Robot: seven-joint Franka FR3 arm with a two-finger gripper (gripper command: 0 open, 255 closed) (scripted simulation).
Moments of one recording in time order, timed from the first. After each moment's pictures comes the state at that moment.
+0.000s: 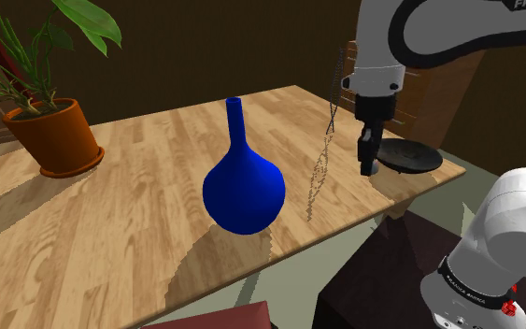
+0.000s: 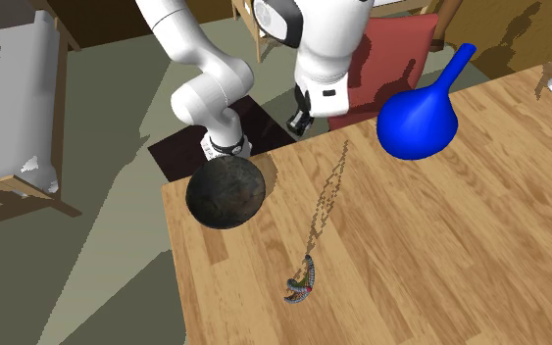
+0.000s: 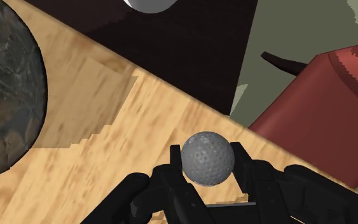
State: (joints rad) arm 0.10 -0.76 0.11 -2.49 0.17 1.58 -0.11
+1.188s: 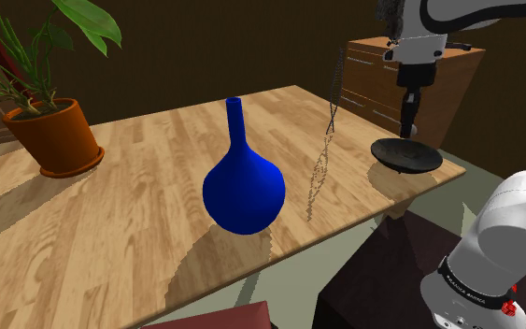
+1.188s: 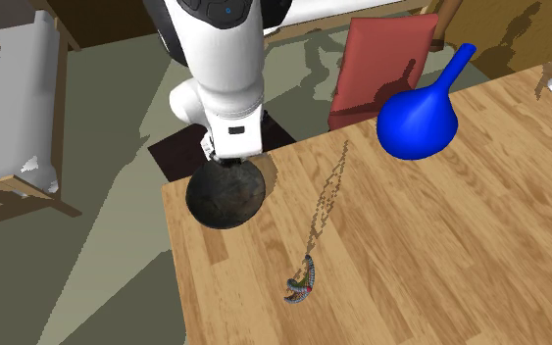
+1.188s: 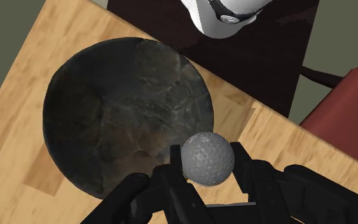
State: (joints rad) arm -0.02 -0.77 -0.19 -2.41 -0.09 1.47 -0.42
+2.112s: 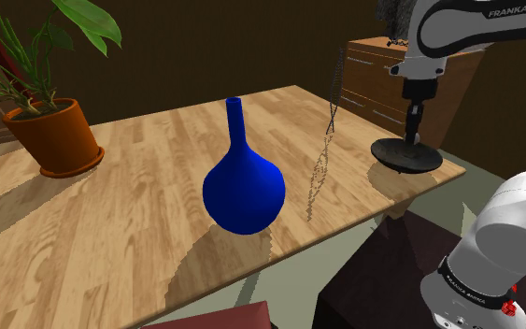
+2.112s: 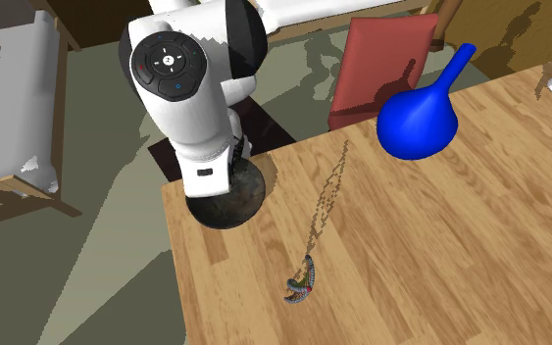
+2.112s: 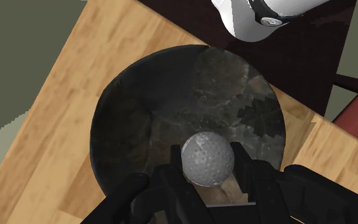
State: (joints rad) arm -0.06 -0.73 -0.31 -2.49 -0.19 1.60 -0.53
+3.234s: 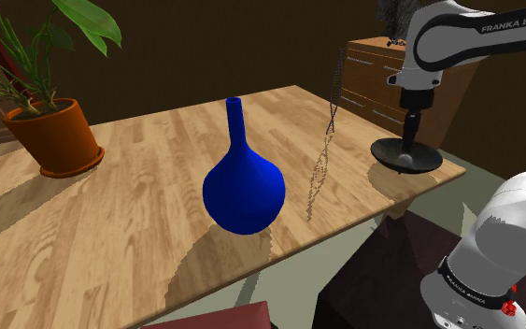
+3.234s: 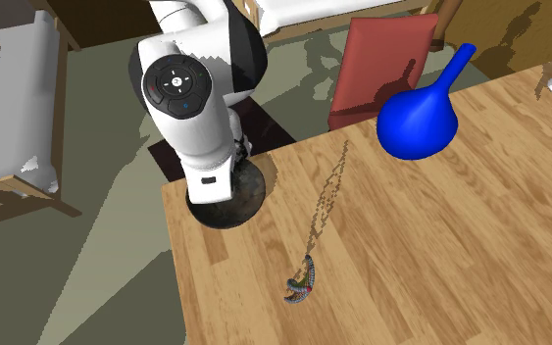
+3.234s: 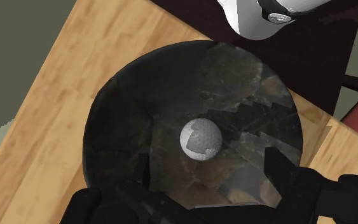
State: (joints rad) arm -0.07 -0.73 -0.32 -2.55 -0.20 1.66 -0.53
